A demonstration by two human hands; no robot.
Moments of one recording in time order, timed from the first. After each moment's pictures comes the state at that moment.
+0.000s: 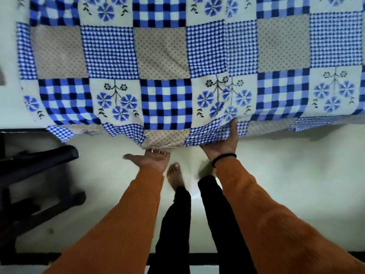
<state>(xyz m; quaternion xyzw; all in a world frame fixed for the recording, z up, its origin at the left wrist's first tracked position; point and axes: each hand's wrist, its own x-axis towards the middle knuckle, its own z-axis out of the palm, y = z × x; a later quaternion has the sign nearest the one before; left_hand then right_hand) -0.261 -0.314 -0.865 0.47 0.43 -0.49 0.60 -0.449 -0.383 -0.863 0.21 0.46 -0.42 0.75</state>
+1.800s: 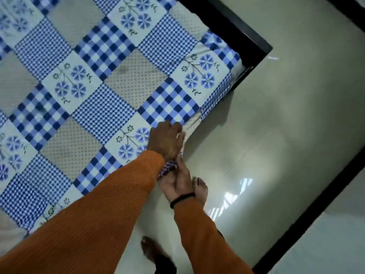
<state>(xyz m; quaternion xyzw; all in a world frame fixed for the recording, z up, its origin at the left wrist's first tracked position) -0.803 -0.563 -0.821 -0.38 0.89 0.22 0.14 -0.790 -0.436 -0.848 0.31 0.28 -0.68 0.60</state>
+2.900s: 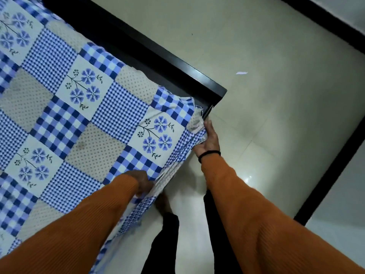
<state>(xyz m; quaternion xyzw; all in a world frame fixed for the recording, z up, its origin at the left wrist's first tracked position) -0.923 -0.665 -0.824 -0.28 0.68 0.28 0.62 -1.143 -0.546 -0.868 0.36 0.39 -0.71 0.47</state>
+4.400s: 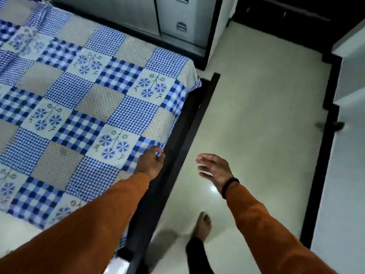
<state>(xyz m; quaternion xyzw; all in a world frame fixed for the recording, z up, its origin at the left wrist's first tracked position) -1.209 -0.987 -0.780 -0.86 0.29 0.34 -0.25 -1.424 -1.110 -0.728 -0.34 0.58 -0.08 0.74</state>
